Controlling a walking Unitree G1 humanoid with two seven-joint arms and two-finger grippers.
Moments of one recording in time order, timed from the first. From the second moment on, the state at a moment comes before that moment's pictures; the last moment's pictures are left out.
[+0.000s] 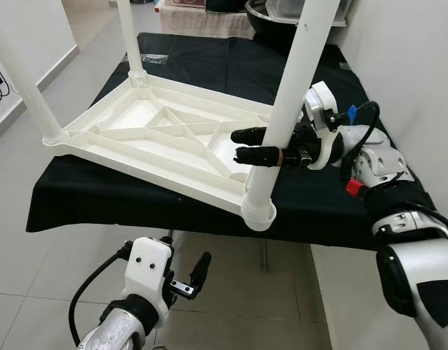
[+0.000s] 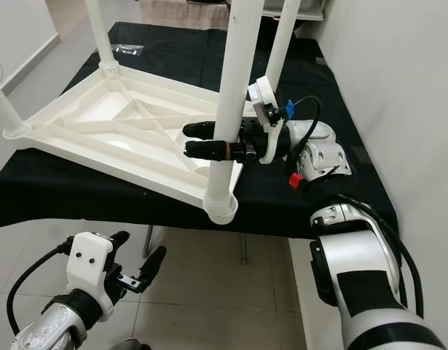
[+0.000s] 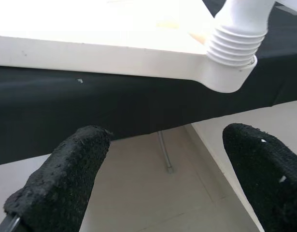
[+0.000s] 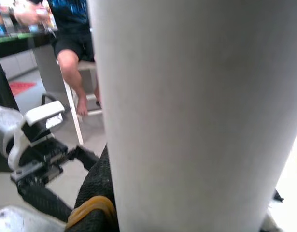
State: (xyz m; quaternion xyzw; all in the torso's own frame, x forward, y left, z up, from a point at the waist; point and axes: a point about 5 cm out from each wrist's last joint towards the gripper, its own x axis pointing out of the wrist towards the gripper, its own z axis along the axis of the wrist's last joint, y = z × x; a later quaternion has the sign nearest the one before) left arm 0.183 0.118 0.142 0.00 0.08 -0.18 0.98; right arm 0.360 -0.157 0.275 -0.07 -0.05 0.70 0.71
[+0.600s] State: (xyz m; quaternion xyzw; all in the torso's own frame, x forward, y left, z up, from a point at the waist) left arm 0.183 0.117 0.142 0.00 0.08 -0.18 0.98; right arm 0.361 -0.156 0.275 -0.08 -0.05 0.70 0.71
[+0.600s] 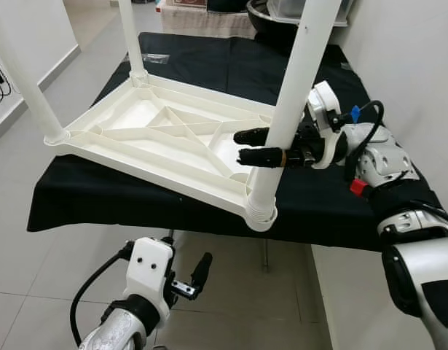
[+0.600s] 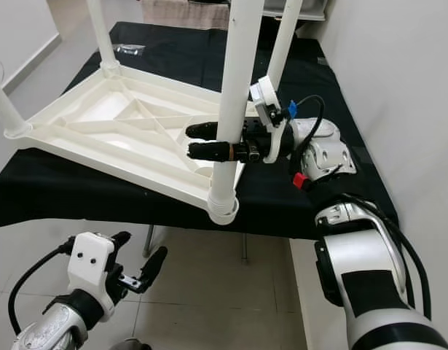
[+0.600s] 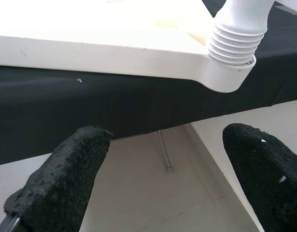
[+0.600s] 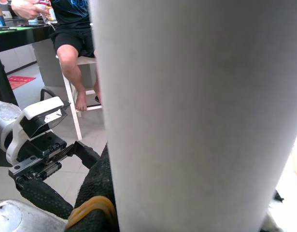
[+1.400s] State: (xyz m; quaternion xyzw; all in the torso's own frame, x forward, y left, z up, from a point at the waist) left arm 0.184 0.116 0.143 0.00 0.08 -0.18 0.98; right arm 0.362 -0.164 0.264 -0.03 -0.07 0.69 0.72
